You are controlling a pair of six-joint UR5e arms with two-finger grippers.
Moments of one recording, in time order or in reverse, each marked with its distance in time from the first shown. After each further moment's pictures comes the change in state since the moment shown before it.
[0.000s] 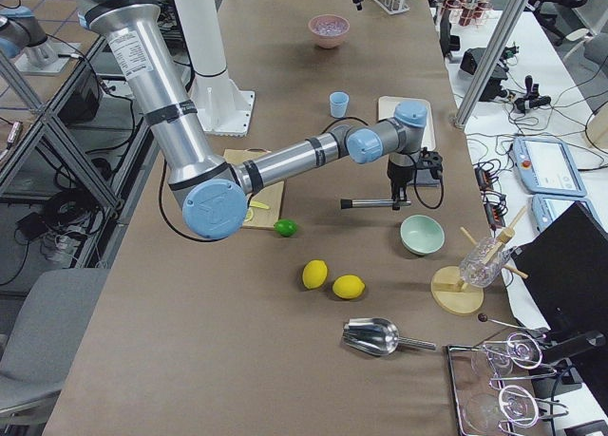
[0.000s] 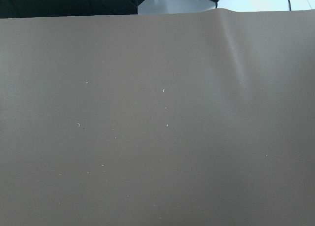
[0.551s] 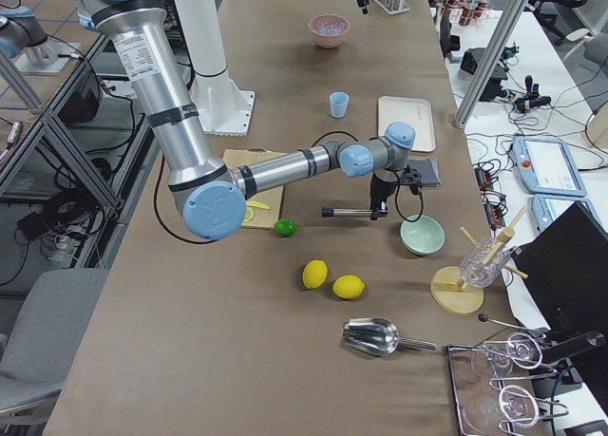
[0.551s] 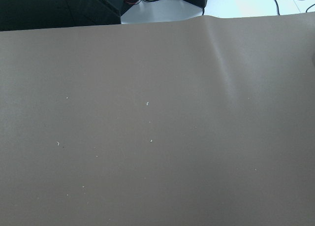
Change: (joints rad) left arm 0.006 -0.072 0.062 0.001 0.012 0.003; right arm -0.094 -0.032 -0.032 0.005 0.056 0.011
